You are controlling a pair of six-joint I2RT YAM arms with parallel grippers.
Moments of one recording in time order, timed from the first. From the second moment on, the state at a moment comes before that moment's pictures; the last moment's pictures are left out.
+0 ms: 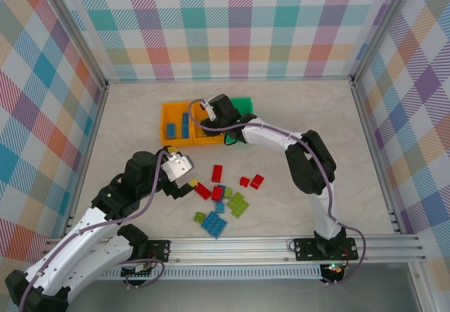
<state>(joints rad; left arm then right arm) -0.59 0.67 0.64 -0.50 0.09 0.49 0.75 2.10 1.64 -0.24 0.05 0.05</state>
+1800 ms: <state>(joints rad) -0.74 1.56 0.83 -0.68 0.07 -1.41 0.74 0.99 0.82 -0.47 -0.50 0.17</state>
